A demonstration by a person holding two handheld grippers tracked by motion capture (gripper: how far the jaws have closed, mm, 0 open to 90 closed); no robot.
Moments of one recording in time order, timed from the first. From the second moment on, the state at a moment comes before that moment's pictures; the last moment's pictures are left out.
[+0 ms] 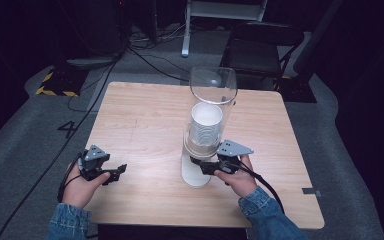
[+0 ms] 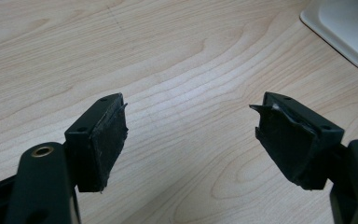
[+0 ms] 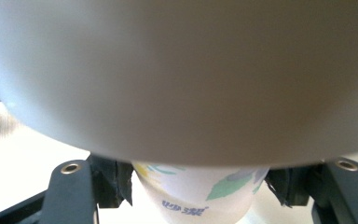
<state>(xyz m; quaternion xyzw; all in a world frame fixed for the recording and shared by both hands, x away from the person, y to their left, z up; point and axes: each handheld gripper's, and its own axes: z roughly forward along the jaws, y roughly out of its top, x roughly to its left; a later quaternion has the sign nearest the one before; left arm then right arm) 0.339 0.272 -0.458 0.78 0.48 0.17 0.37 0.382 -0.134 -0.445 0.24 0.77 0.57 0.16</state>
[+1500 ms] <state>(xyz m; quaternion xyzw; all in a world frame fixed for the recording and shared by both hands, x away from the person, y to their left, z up) 0.343 0.266 -0.457 0.79 0.47 0.16 0.37 0.382 -0.140 -0.469 0.25 0.81 0.50 0.15</state>
